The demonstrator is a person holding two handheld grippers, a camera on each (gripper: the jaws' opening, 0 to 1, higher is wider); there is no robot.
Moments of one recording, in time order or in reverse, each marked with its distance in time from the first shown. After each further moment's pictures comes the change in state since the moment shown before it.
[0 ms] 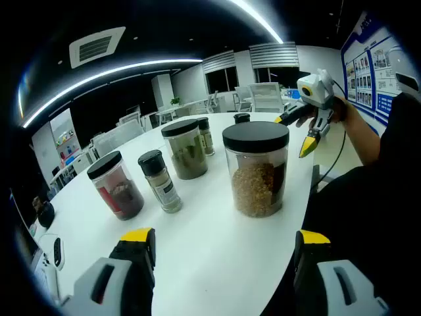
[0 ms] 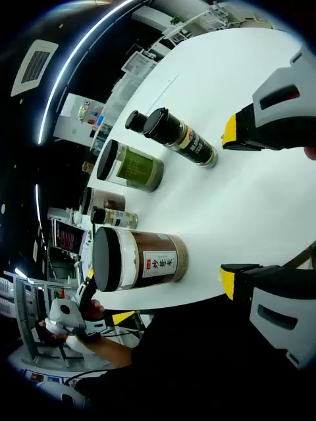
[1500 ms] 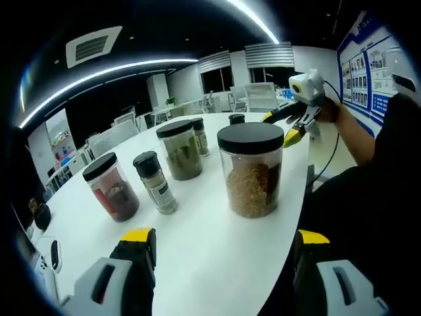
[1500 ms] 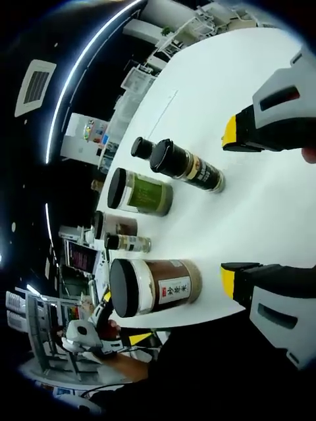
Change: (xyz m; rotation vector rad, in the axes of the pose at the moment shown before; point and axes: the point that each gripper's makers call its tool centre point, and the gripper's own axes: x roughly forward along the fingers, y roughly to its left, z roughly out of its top) left arm -0.002 -0.008 0.005 0.013 -0.009 -0.039; right arm -0.001 -0.035 0.005 0.078 -0.075 -0.102
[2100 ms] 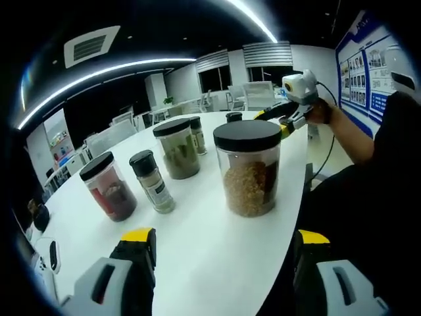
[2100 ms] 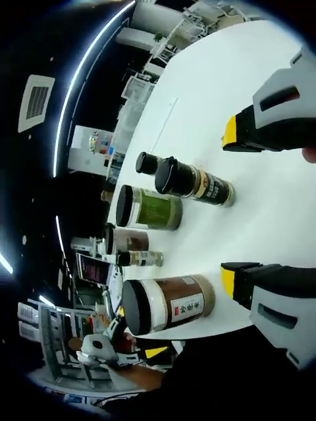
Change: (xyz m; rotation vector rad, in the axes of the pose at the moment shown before) left arm 0.002 -0.003 -0.002 0.006 0.006 -0.013; right arm 0.008 -0.021 0.008 0.071 -0.087 -0.060
